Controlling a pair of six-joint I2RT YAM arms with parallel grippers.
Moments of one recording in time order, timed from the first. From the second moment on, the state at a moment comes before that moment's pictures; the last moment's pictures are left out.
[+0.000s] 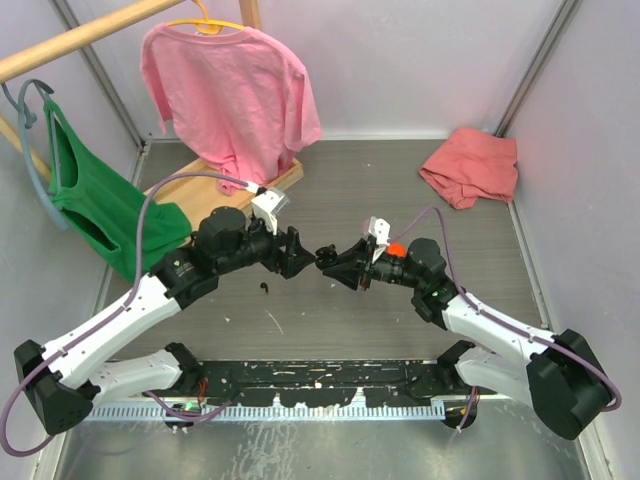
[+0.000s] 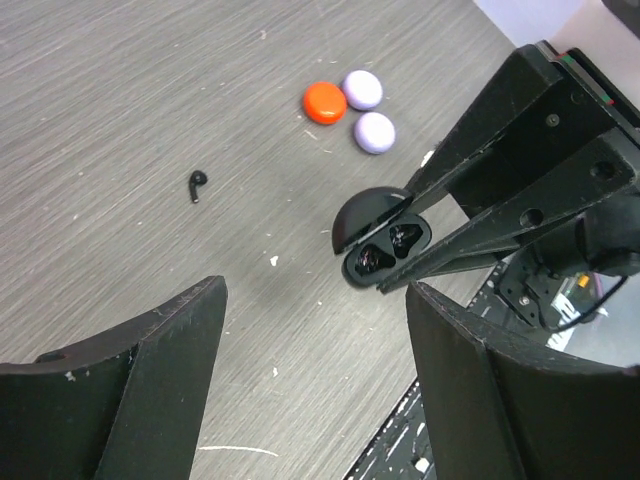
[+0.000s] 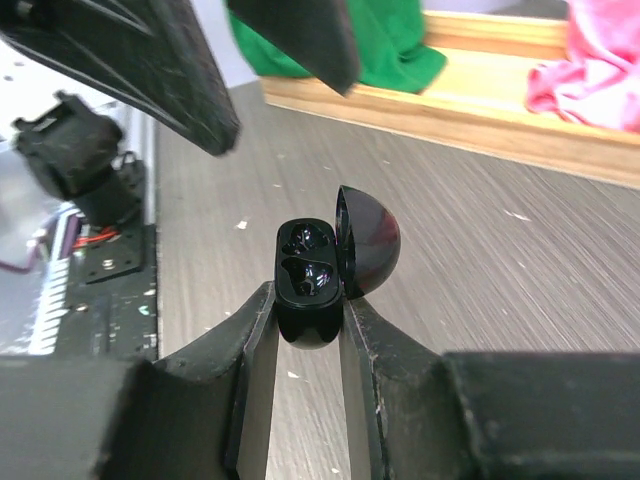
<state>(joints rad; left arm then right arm) -0.79 1.02 0.97 -0.30 0.17 -0.27 0.61 1.04 0.43 0.64 -0.73 0.15</state>
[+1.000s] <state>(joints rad) -0.69 1.38 0.96 -0.64 -0.21 -0.59 0.61 0.97 0.20 0.79 -0.24 0.13</state>
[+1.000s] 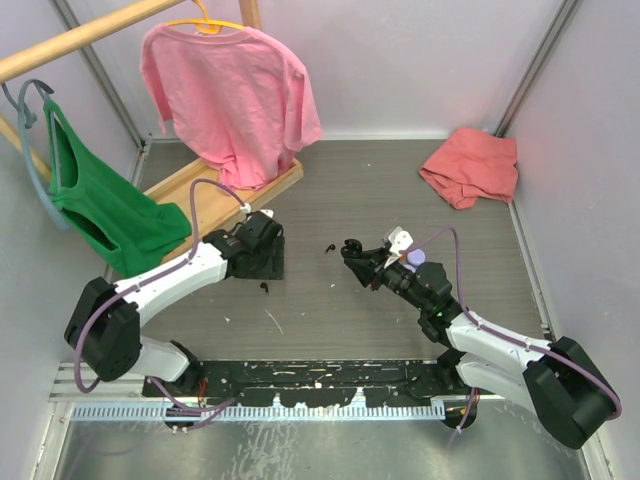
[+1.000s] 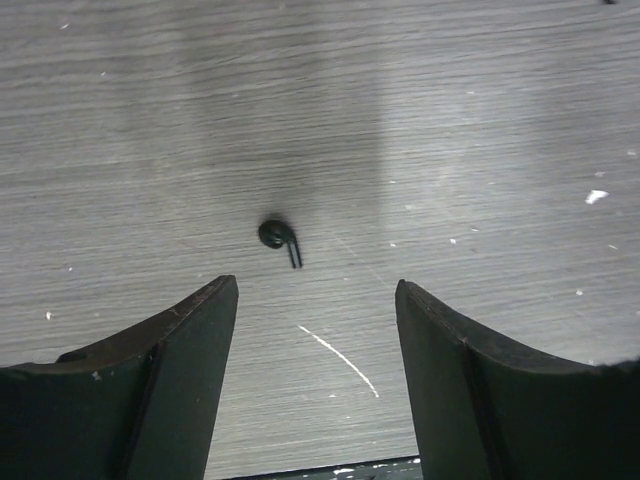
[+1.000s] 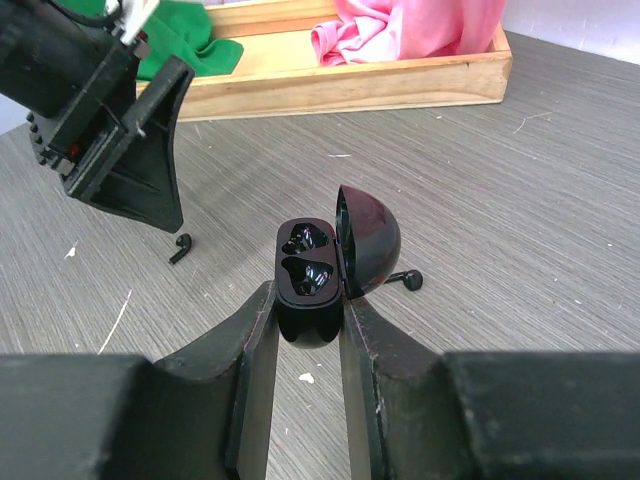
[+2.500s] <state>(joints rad) -0.57 1.67 0.99 -0.64 -0.07 -0.55 0.61 0.97 0.19 0.80 -0.22 0.14</state>
